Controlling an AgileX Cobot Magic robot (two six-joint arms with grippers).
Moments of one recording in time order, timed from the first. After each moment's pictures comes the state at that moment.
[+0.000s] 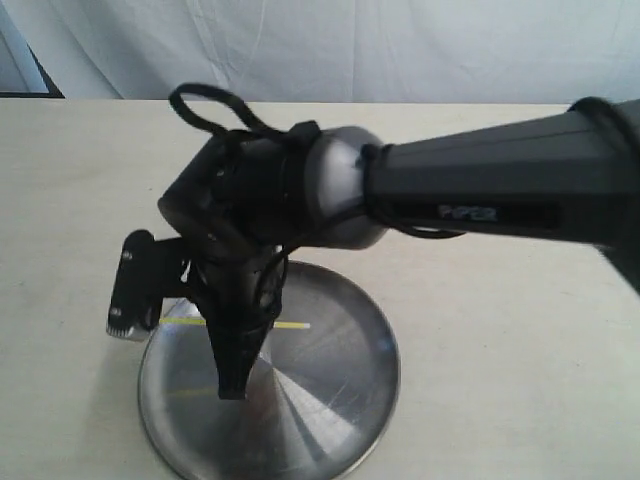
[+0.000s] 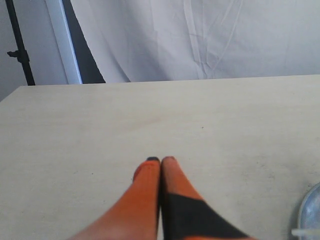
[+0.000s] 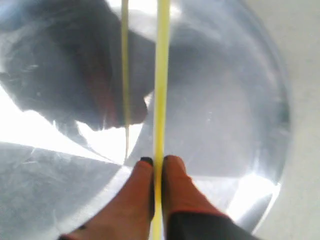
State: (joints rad) left arm -0.02 0.11 -0.03 0.00 0.19 0.04; right arm 0.91 2.04 -1.47 -0.17 0.88 -0.50
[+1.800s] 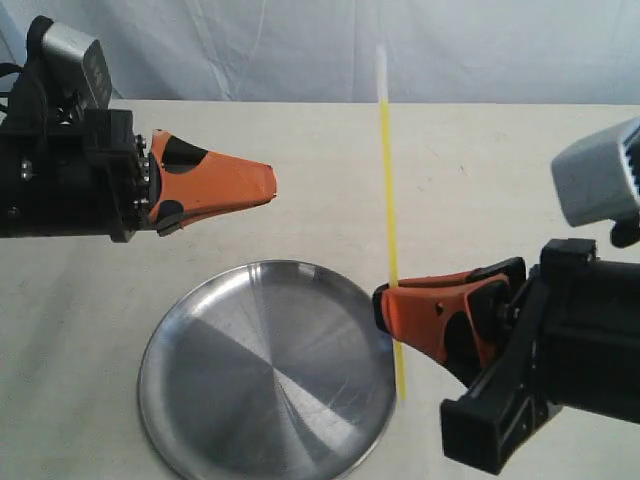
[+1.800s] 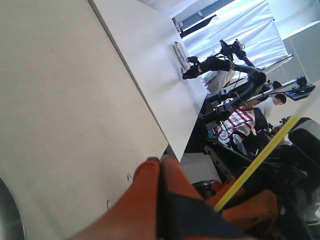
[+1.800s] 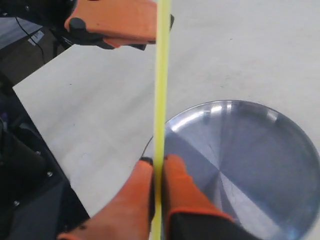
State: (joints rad) left arm -0.29 1.30 -0.63 -1.73 1.11 1.13; right arm 0.91 0.81 -0.51 0.04 0.22 0.34
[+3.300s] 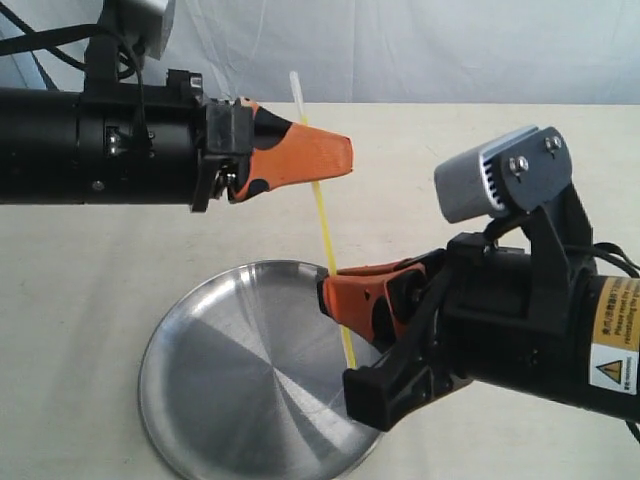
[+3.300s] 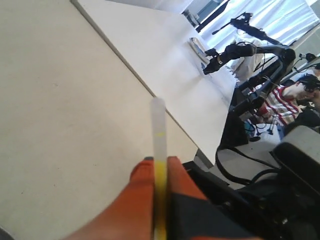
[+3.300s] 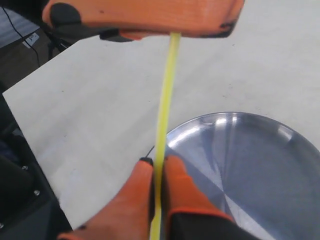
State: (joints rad) left arm -0.54 1.30 -0.78 -1.74 0.81 1.22; right arm 0.91 0.99 -0.51 0.02 0.02 0.35
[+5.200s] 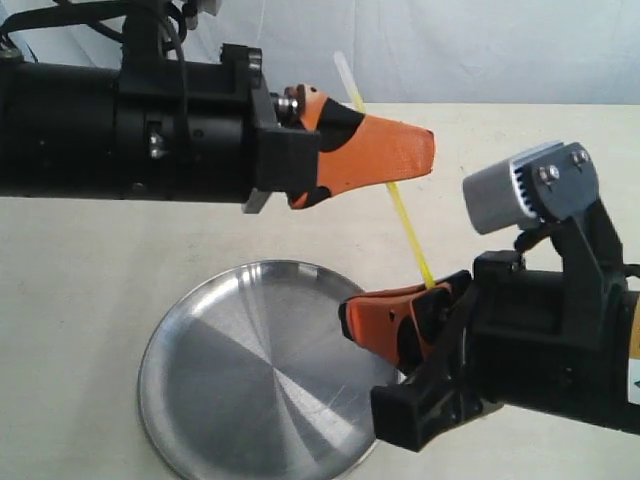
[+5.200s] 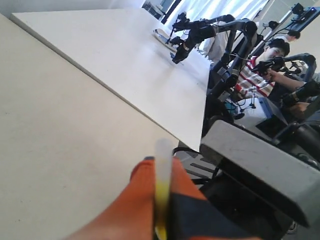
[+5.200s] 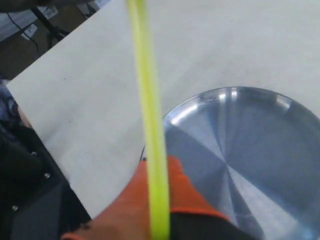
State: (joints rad) left arm -0.71 1.30 -0.86 -1.77 0.76 1.35; right arm 0.91 0.93 -0.51 0.09 0.13 0.36
